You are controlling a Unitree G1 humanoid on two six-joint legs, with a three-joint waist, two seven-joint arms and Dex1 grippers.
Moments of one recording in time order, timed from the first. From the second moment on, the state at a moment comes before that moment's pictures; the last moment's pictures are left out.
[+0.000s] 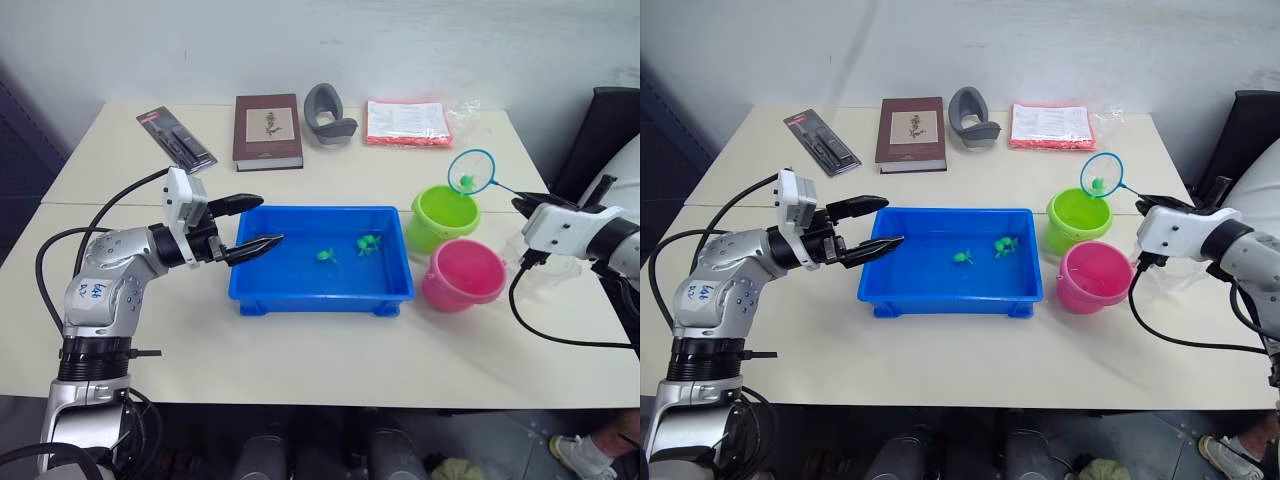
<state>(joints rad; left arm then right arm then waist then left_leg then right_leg) -0.54 0.60 0.14 0.03 -0.50 0.40 -1.00 -0.41 -1.06 -0.09 0.32 -0.30 -0.51 0.54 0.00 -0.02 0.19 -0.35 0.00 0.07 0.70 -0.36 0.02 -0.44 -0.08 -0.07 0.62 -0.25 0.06</state>
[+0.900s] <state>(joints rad) -0.46 0.63 0.16 0.03 -0.49 0.37 -0.99 -0.23 -1.09 -0.12 -0.33 0.72 0.31 0.65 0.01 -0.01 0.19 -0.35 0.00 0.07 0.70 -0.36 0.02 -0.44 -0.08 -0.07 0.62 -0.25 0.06</state>
